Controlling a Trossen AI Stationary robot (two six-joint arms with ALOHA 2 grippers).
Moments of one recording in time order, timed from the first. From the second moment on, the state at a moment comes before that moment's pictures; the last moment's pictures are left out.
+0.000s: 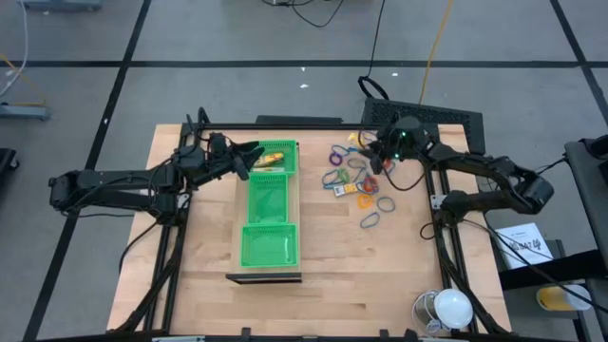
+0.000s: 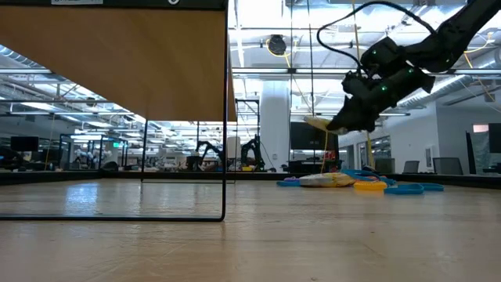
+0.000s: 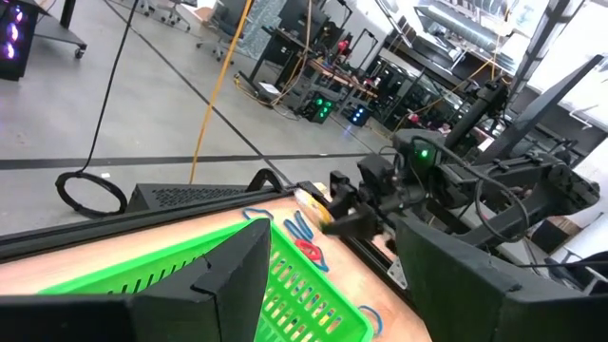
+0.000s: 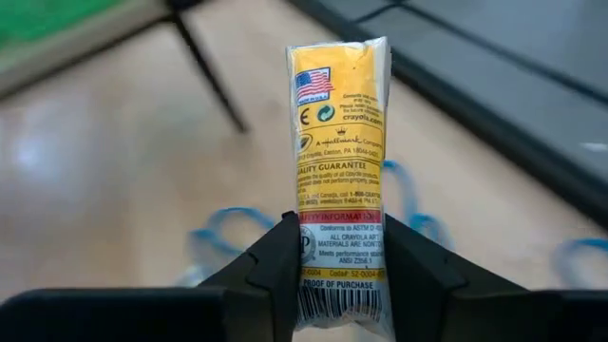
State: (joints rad) left arm 0.21 0.87 0.54 0.31 -0.31 -0.58; right arm -0.81 1.21 0.52 0.15 -0.44 0.02
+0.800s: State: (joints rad) left arm 0.21 0.87 0.54 0.31 -0.32 -0.59; right arm -0.44 1.21 0.52 0.35 -0.50 0.02
